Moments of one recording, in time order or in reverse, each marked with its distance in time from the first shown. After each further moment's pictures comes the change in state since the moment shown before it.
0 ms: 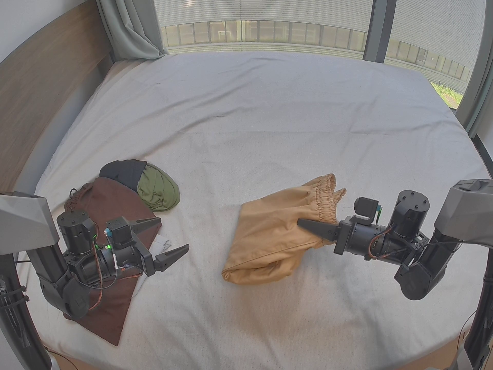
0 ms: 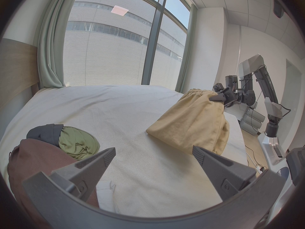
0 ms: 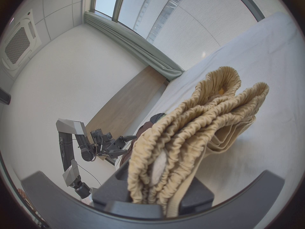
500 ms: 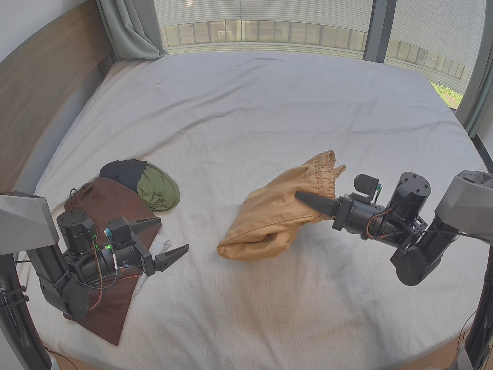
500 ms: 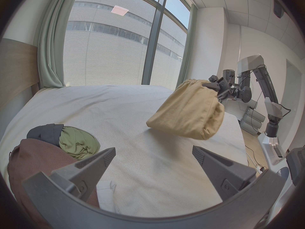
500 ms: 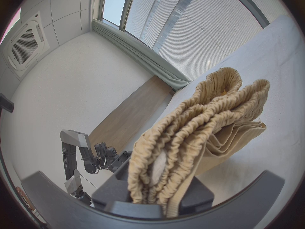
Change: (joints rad) left arm 0.001 0.000 0.001 0.000 0.000 0.000; right arm -0.008 -0.004 -0.137 0.001 0.011 0.063
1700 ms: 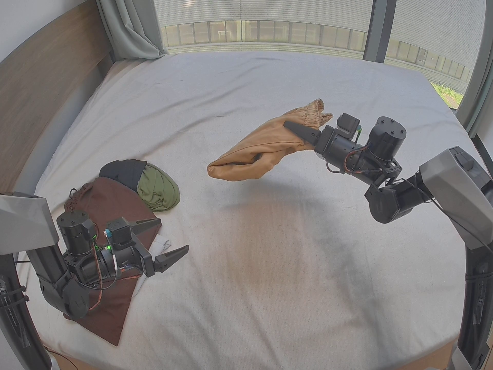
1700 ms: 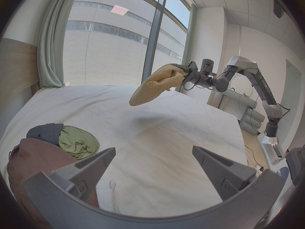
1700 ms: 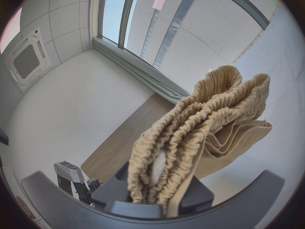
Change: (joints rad) left arm 0.000 0.000 0.005 0.000 -0.002 0.002; right arm -0.047 0.173 -0.707 0.325 -0.010 0.179
